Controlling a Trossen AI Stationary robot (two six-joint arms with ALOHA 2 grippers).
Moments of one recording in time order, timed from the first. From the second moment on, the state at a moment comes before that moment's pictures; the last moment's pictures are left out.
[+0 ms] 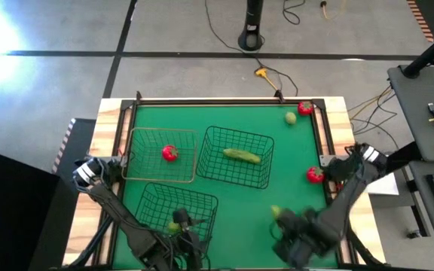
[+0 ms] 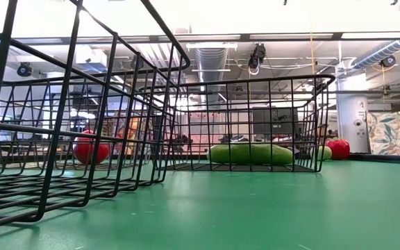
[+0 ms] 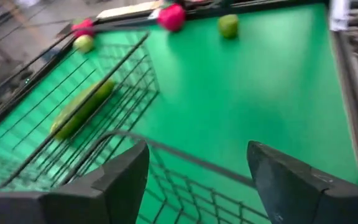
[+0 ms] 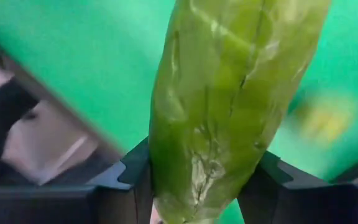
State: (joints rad) left arm -0.84 1.95 1.54 -0.67 -1.00 -0.74; right arm 0.84 1.78 1.59 -1.28 0.06 1.65
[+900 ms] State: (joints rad) left arm -0.80 1.94 1.74 -0.92 -0.87 -0.51; right arm -0.05 1.80 1.49 -1.08 0.02 0.06
